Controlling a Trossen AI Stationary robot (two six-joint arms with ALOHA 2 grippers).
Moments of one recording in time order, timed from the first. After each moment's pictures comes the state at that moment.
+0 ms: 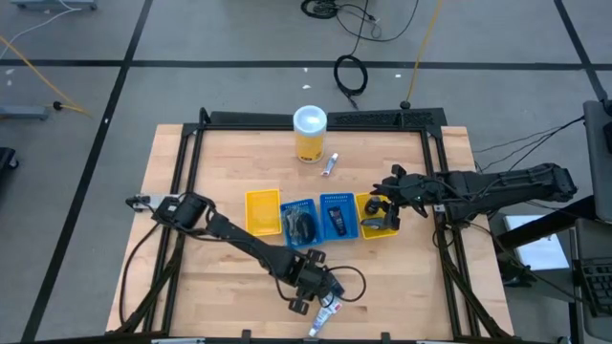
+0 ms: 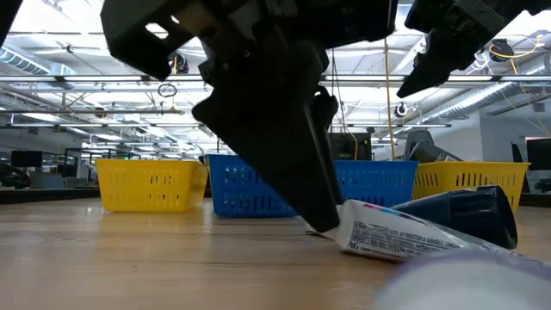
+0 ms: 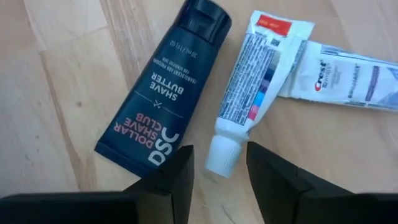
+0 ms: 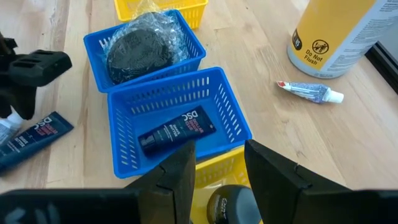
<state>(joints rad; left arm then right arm) -0.42 2.22 1.66 -0.52 -0.01 -0.06 0.05 0.87 0.68 -0.50 0.21 0.18</state>
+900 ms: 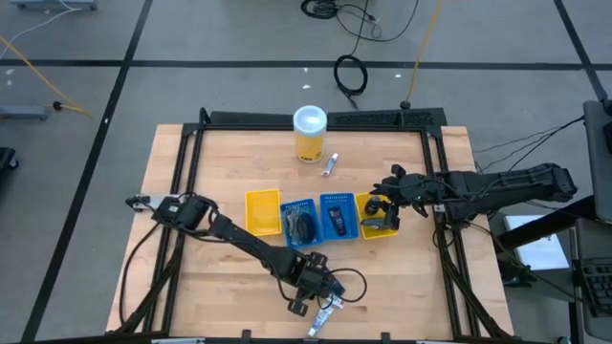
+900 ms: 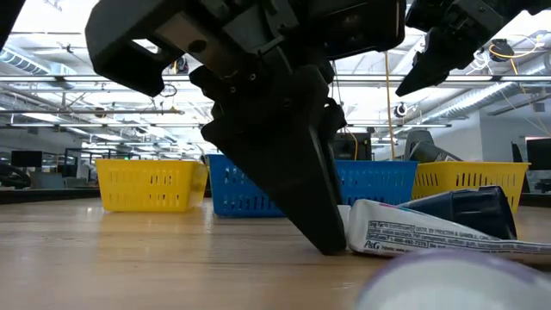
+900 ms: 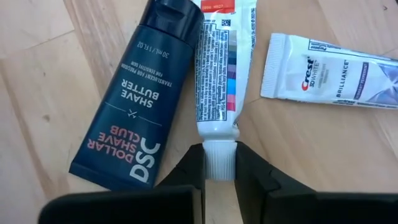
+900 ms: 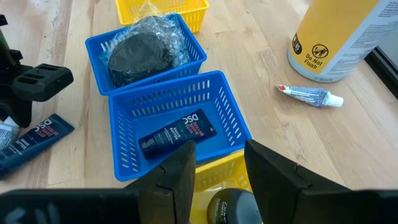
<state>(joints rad) -0.42 2.25 1.66 -0.49 0.05 -0.01 0.05 0.87 0.68 -0.48 0.21 0.17</state>
